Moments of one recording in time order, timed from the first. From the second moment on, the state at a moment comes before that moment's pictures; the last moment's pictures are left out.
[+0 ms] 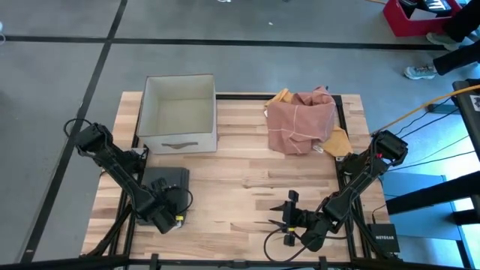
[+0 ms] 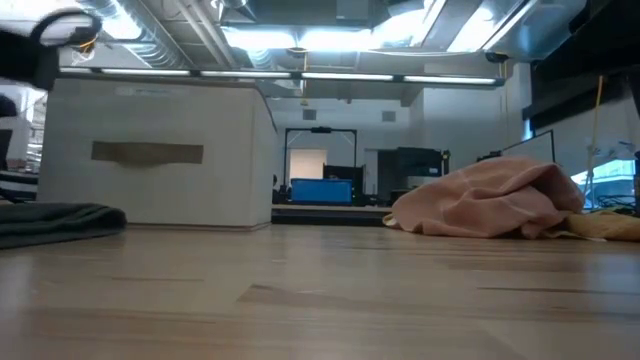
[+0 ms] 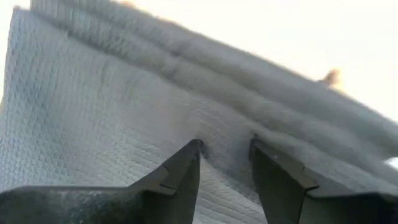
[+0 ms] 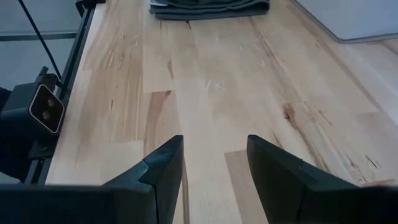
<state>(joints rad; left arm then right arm) -0.84 1.58 0.86 -0.87 -0.30 -1.26 0.86 1.66 0.92 -0.11 0.79 0.72</state>
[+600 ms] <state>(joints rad) -0.55 1.49 1.16 -0.62 -0.68 -0.59 0.84 1.66 0.92 -0.09 0.77 0.68</state>
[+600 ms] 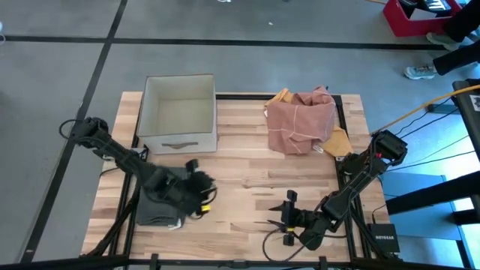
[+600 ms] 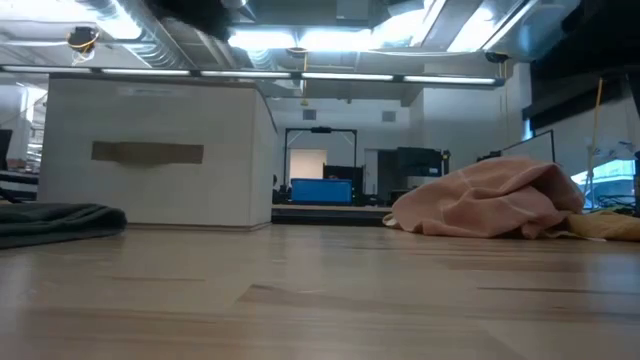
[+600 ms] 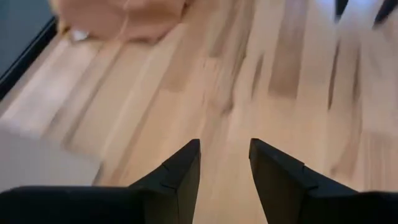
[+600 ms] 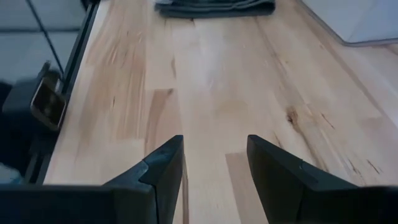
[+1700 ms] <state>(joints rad) -0.27 1.50 0.96 -0.38 -0.32 -0.44 -0.18 1.58 0.93 -0.49 0.31 0.45</state>
